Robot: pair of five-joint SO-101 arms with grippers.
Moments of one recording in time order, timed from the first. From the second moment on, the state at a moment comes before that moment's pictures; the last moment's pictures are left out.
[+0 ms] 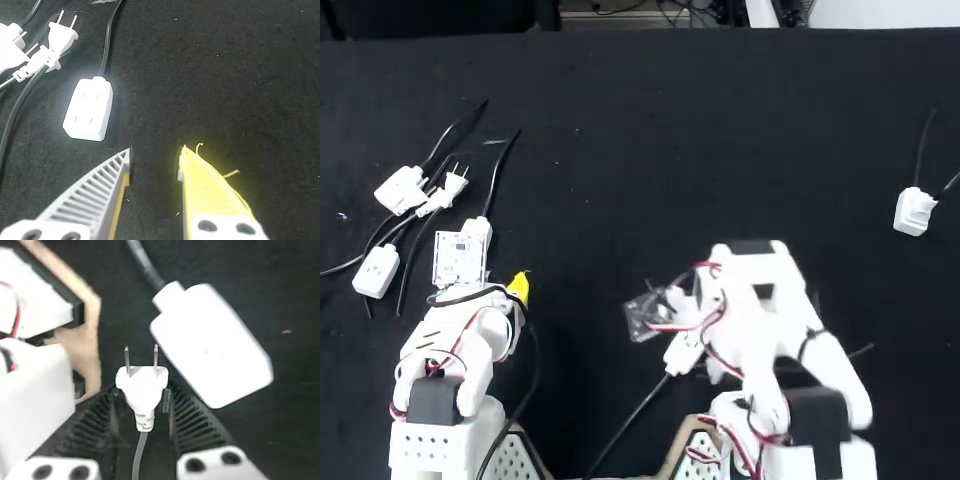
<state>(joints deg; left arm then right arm) -1.1 -103.8 87.7 60.8 -2.5 -5.6 -14.7 54.9 77.0 95.2</state>
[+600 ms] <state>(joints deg) -12.2 -103.8 87.7 60.8 -2.5 -27.2 -13.8 49.6 47.8 46.6</state>
